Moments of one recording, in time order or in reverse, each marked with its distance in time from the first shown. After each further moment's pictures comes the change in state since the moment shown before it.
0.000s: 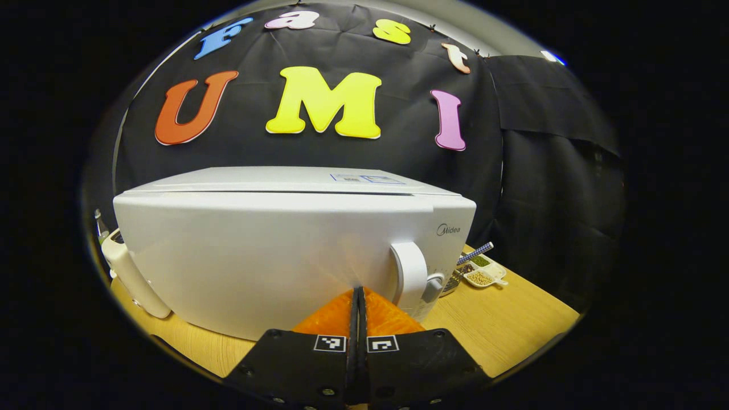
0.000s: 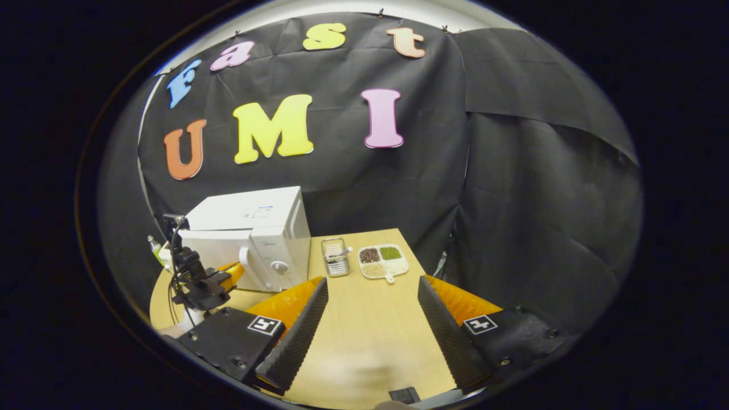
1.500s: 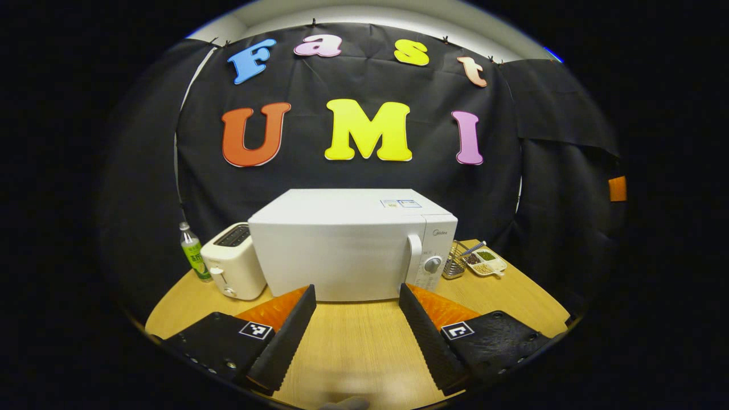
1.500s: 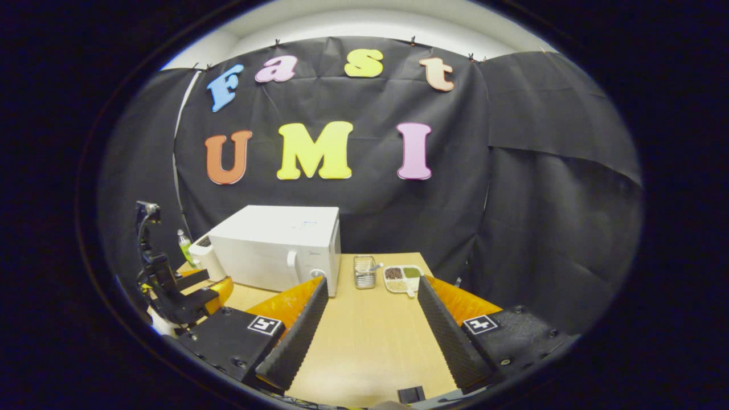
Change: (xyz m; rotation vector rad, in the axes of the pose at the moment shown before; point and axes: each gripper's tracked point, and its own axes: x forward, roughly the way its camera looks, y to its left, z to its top) left arm -0.226 0.028 0.053 0.024 -0.008 0.236; right arm -0.090 0.069 0.022 -0.102 -0.184 0.123
